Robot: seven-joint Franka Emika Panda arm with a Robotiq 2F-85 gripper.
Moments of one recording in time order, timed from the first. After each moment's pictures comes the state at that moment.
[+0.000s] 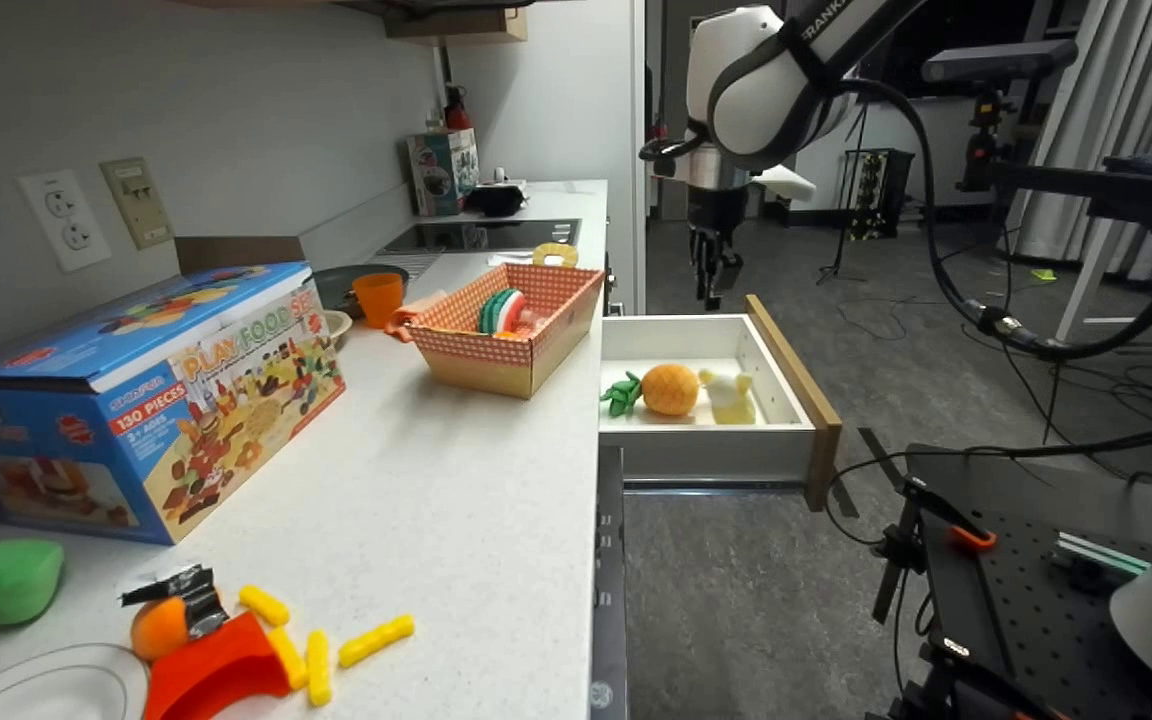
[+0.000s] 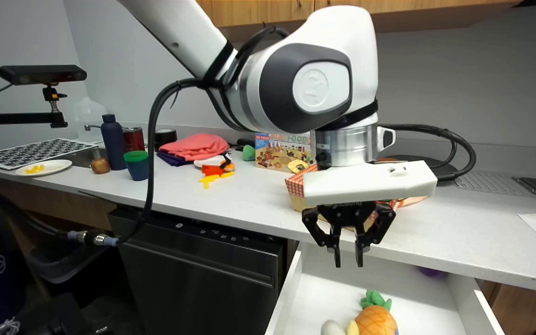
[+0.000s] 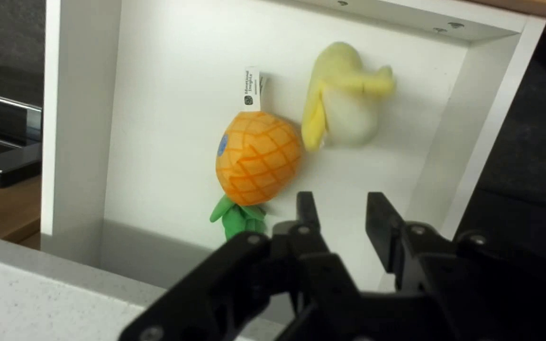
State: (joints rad) arm -0.28 0.10 -0.18 -2.24 -0.17 2.44 -0.92
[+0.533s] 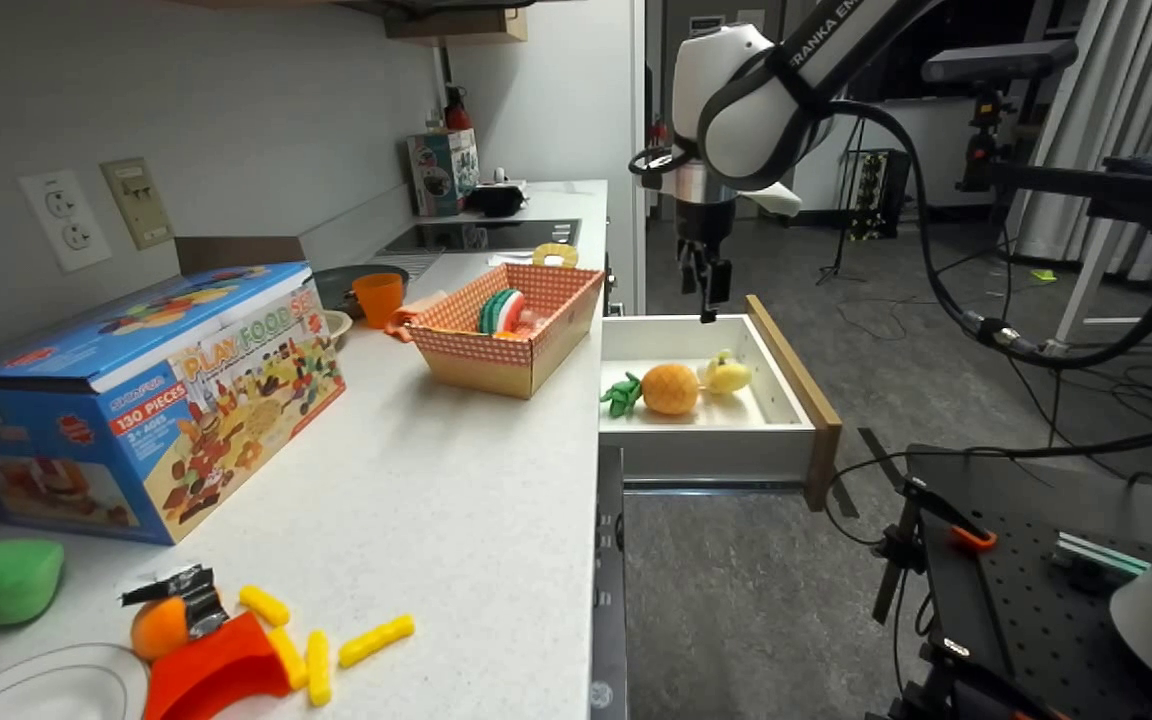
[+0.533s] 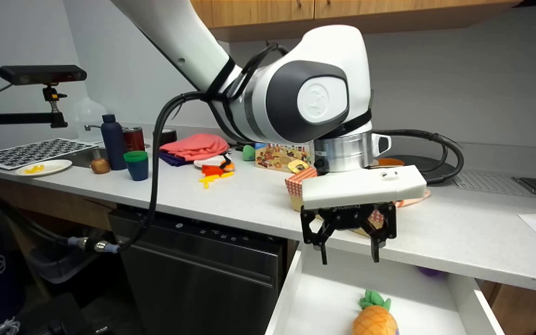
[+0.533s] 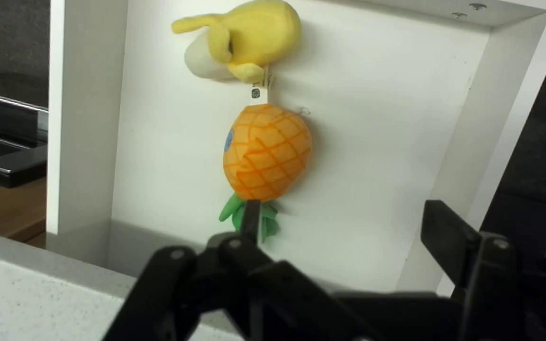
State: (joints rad) arm -0.27 0.14 -0.17 -2.22 -0.21 2.48 -0.84
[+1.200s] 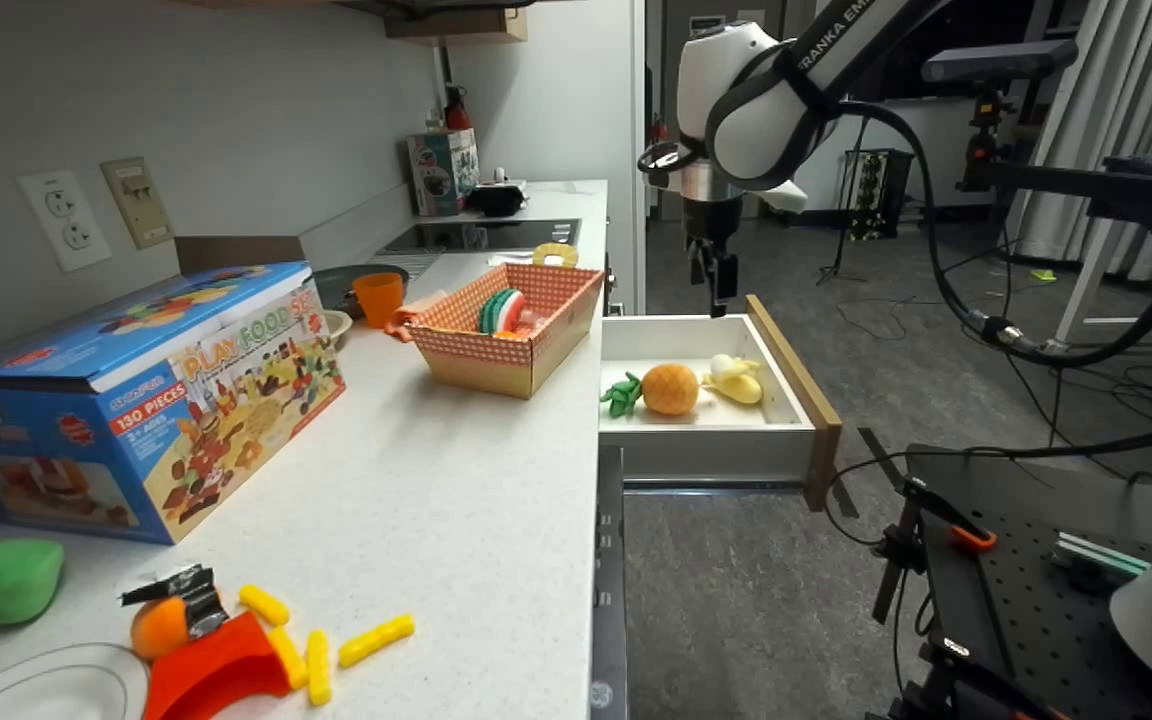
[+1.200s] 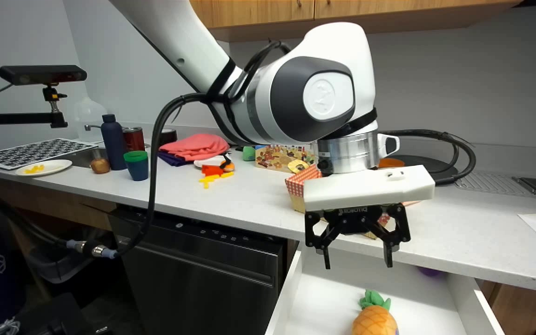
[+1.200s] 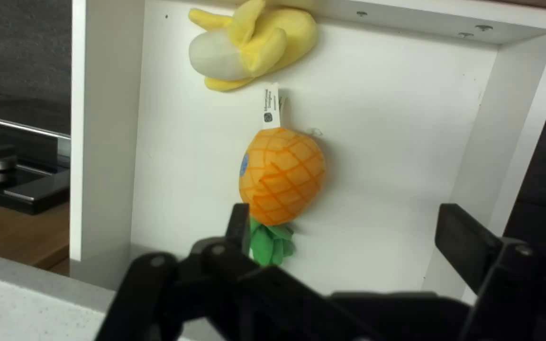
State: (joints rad) arm -0.27 0.14 -0.20 -2.22 -0.27 2.47 -0.78
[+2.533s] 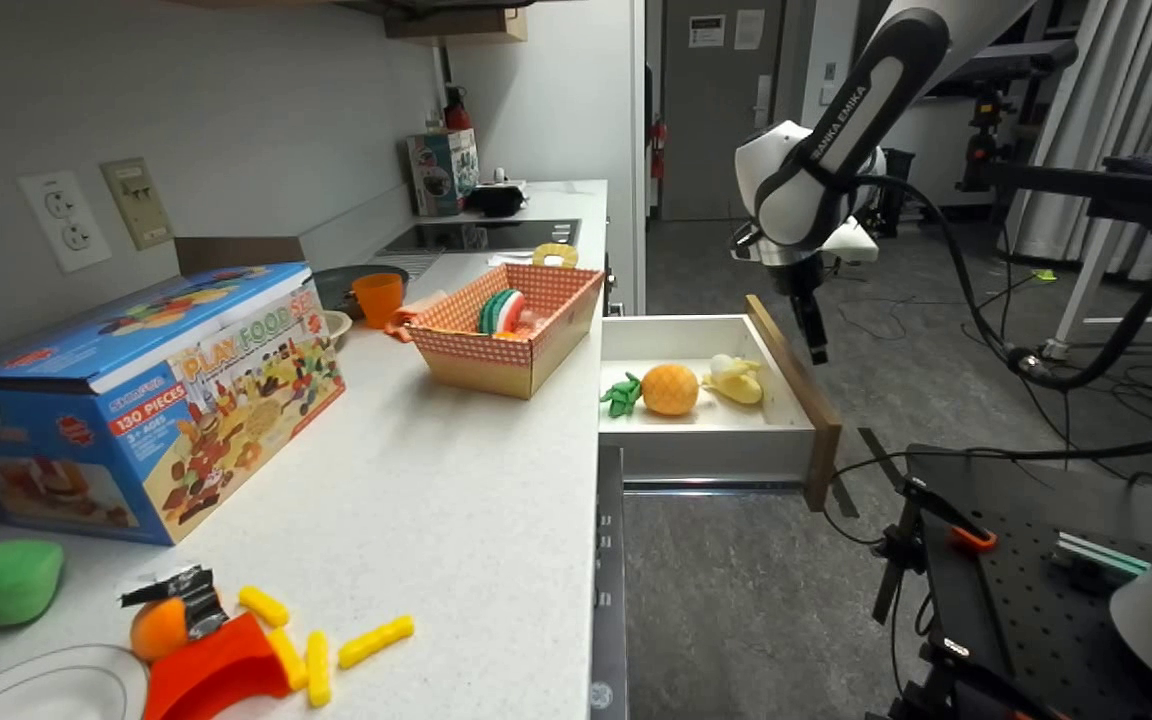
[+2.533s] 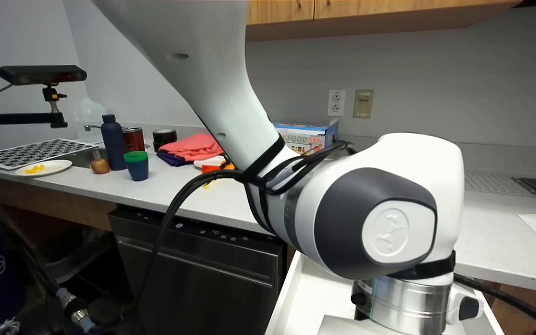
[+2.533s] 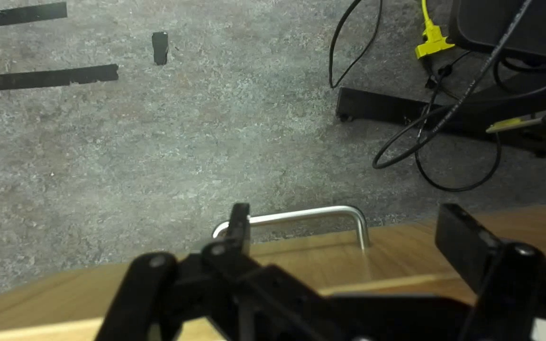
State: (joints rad) arm -0.39 0.33 -0.33 -2.23 -0.31 2.36 -0.68
